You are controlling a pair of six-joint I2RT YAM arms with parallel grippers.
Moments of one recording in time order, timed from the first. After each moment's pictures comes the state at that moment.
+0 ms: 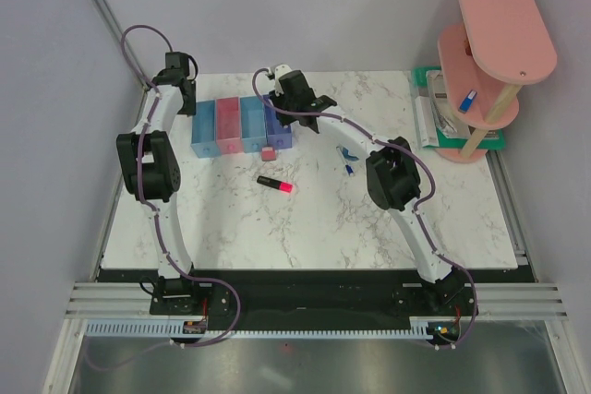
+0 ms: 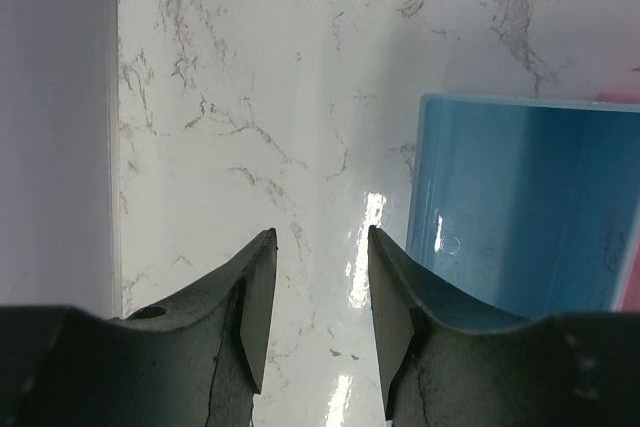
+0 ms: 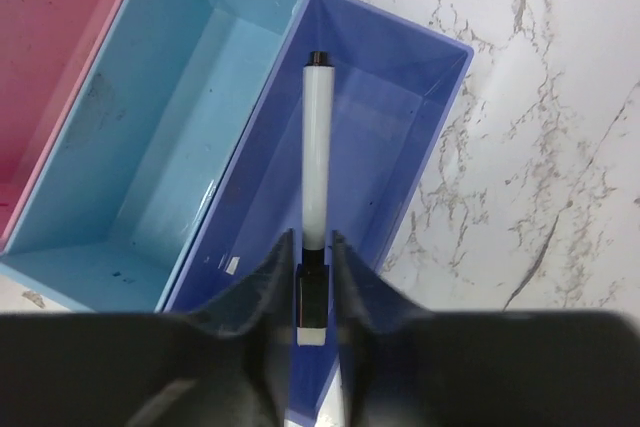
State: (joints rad) left arm 0.06 2.20 1.95 -0.67 -0.30 0.09; right arm 0.64 2.46 2.23 -0.38 0.04 0.09
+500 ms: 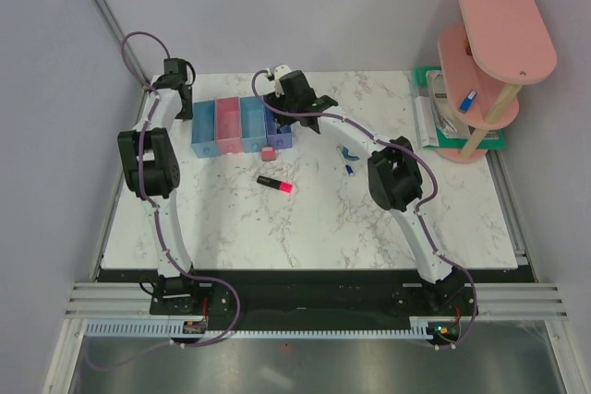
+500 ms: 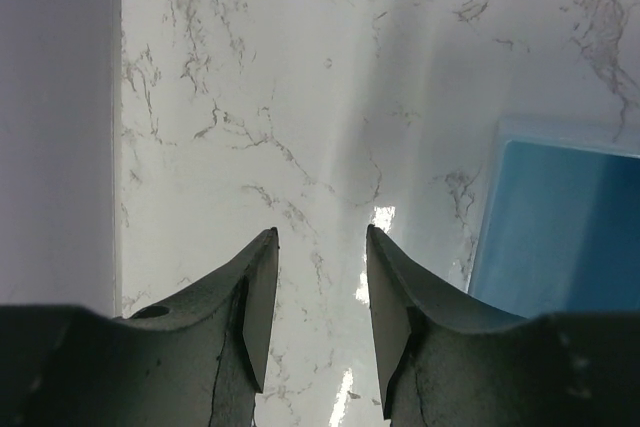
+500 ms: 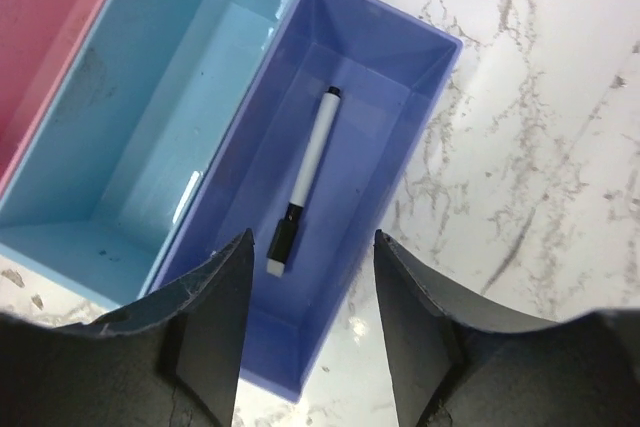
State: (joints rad) left arm 0.08 2.26 1.94 -0.62 -0.33 0.10; right arm 0.64 2.44 2.21 -0.37 0.04 0.05
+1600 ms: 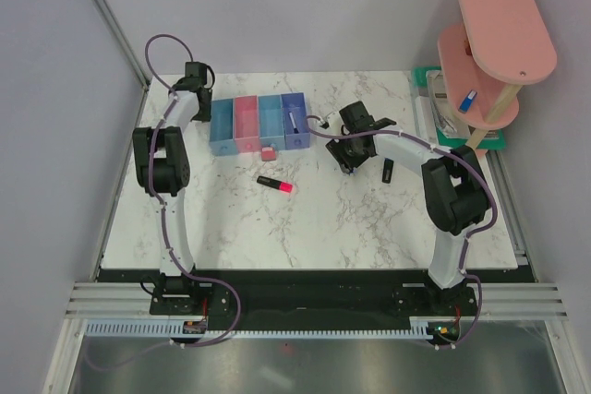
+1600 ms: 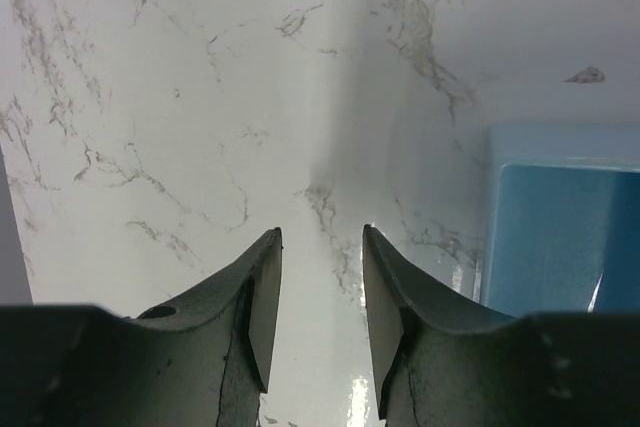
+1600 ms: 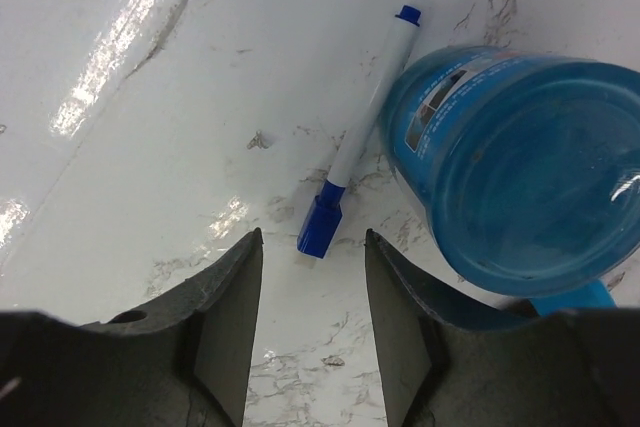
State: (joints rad) left arm 0.00 2.32 1.94 -0.58 -0.29 0.10; right arm 0.46 1.91 1.36 -0.54 -0.07 -0.25
